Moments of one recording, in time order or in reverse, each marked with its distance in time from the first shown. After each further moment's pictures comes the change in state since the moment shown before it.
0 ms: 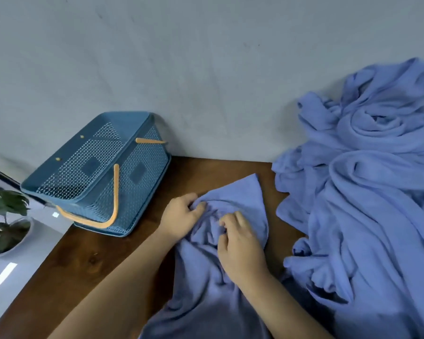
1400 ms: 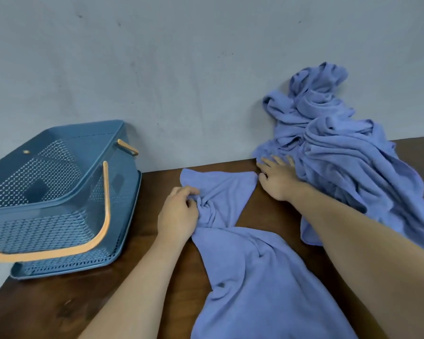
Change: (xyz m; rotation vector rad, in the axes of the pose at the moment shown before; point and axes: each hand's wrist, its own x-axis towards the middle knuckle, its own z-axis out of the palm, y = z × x) left_hand 0.007 -0.029 0.009 -0.146 0.082 0.269; right_hand 0.089 0.094 -0.074 -0.840 -0.183 0.394
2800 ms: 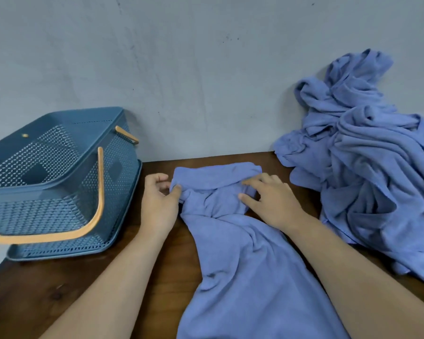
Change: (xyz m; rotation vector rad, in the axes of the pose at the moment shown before) left_hand 0.001 -0.016 -0.012 -0.452 0.230 -0.243; right_hand -0.078 -0.042 0.029 0.332 0.260 -0.170
